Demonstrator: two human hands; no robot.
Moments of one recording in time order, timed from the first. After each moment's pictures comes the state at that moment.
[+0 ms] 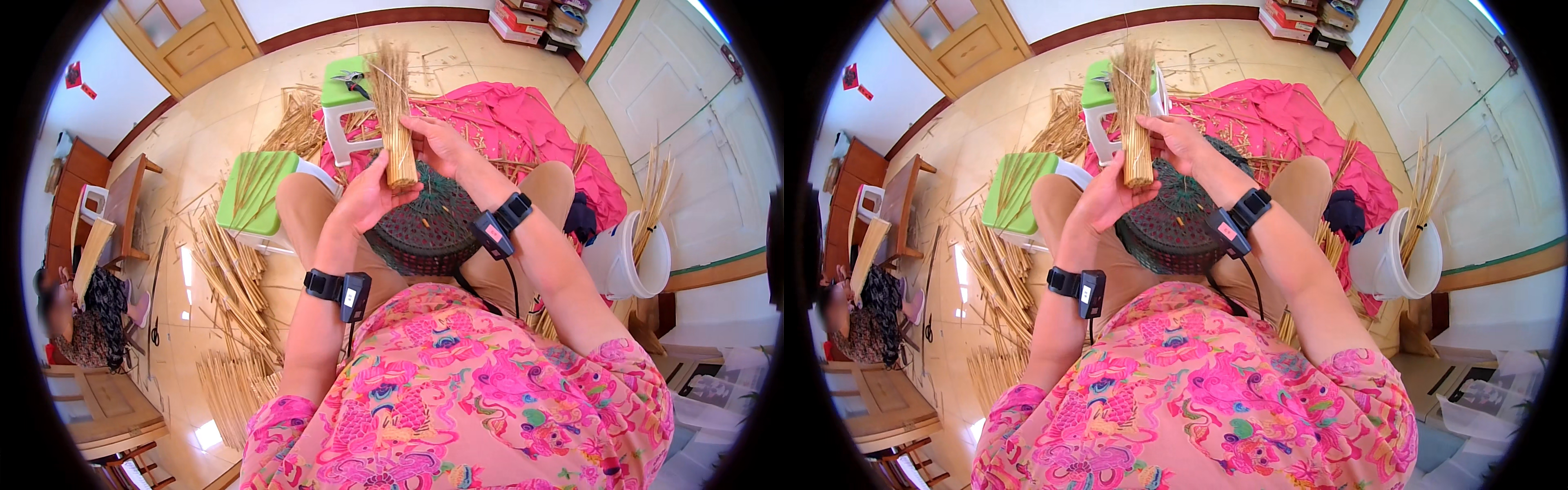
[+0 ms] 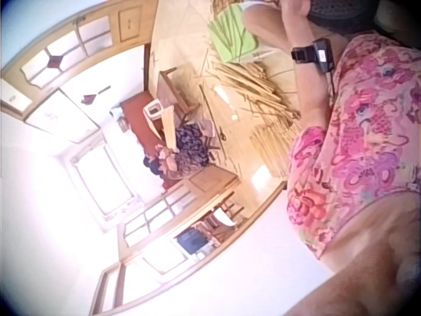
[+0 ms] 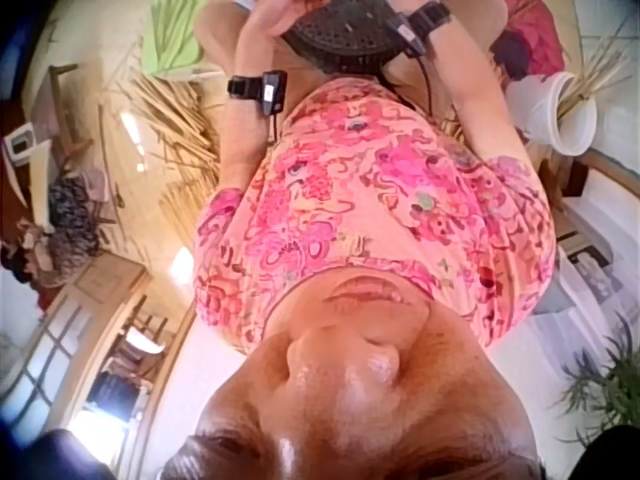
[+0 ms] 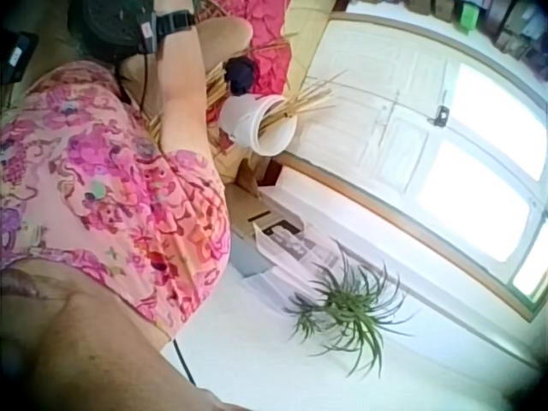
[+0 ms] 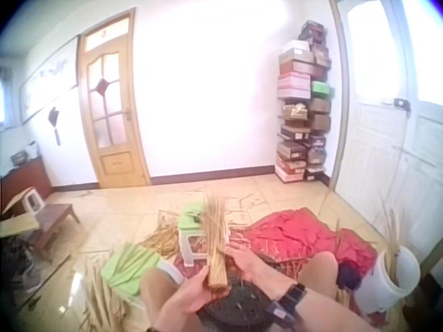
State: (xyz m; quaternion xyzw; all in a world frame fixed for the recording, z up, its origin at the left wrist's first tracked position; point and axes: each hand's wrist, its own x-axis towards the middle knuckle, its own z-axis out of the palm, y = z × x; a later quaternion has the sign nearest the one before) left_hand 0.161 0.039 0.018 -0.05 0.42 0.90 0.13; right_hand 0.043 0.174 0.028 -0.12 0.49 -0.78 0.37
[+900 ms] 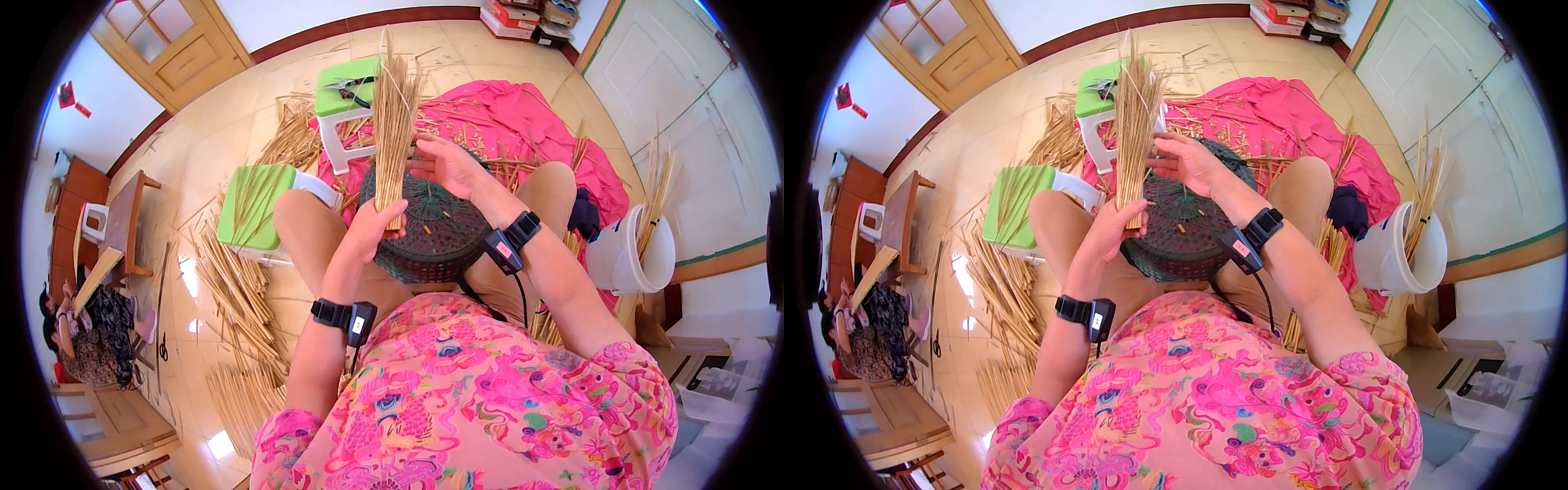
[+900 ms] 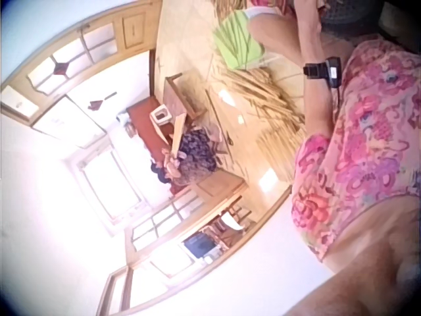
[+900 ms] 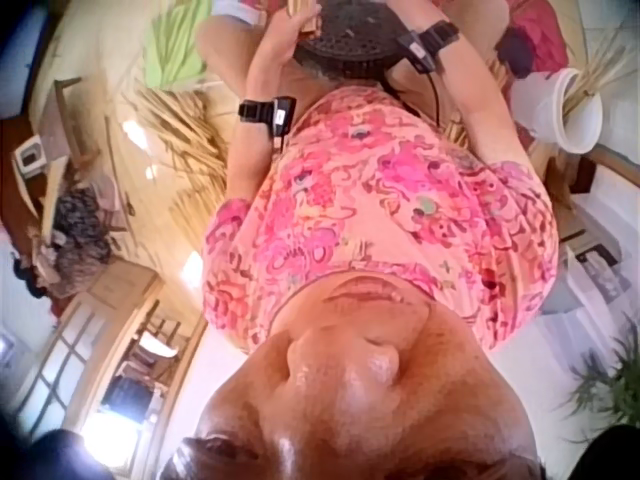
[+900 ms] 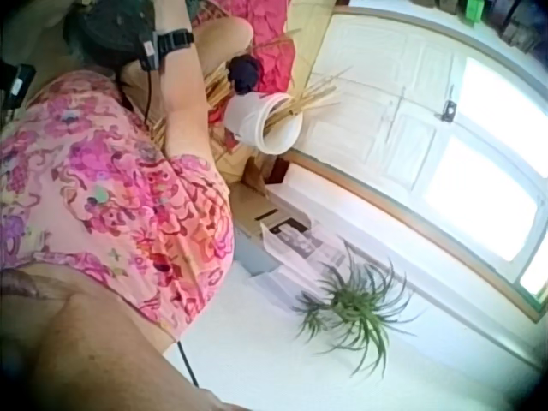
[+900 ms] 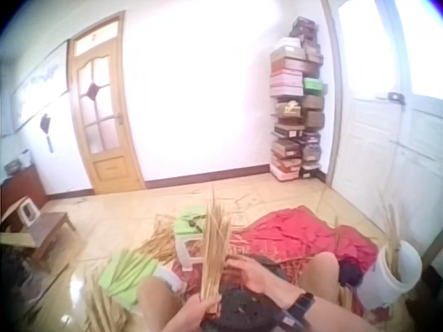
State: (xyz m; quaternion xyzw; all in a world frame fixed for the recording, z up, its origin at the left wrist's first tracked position) left_hand 0.176 0.042 -0.014 -0.12 0.61 0.77 0.12; right_hand 0.040 0.204 -0.001 -0.11 0.47 -0.79 0.38
